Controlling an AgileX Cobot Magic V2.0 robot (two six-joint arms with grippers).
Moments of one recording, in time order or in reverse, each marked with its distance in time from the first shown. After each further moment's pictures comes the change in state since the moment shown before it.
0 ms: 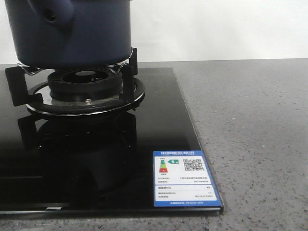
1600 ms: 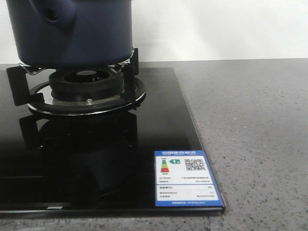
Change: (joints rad) left arm 0.000 0.000 0.000 0.002 0.001 0.000; right arm -0.101 -0.123 0.061 0.384 0.006 0.552
